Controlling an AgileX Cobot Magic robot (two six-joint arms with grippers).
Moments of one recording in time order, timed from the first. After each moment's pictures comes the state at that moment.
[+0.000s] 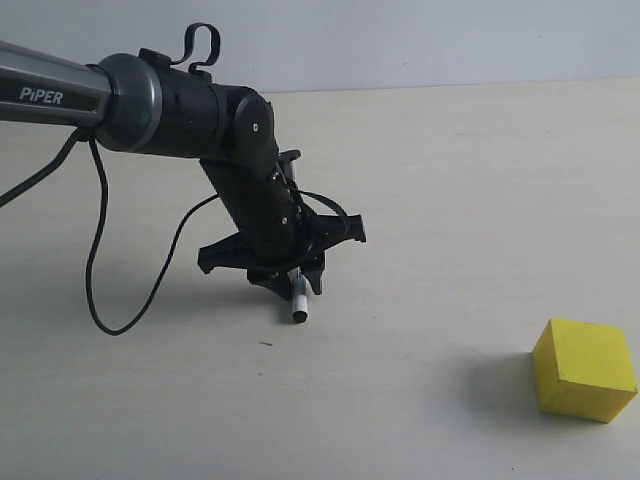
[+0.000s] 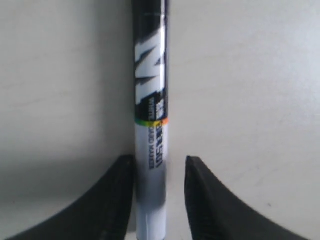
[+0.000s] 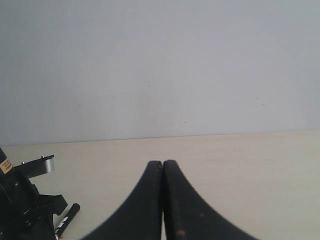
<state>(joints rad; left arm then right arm) -0.69 2.16 -1.42 -0.28 0.76 -0.50 0.09 0.01 0.00 0.37 0.09 -0.23</state>
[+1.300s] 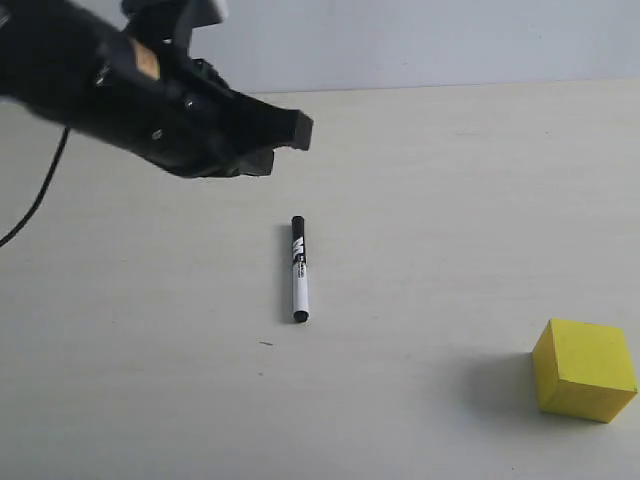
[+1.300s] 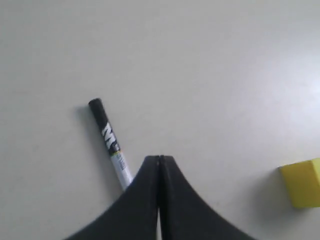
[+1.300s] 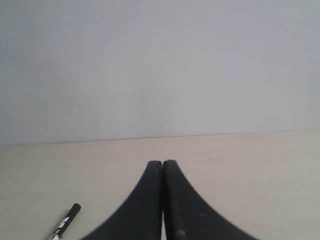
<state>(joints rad) -0.72 1.50 -1.03 -0.16 0.41 -0.24 0.09 0.01 0.00 0.37 0.09 -0.23</state>
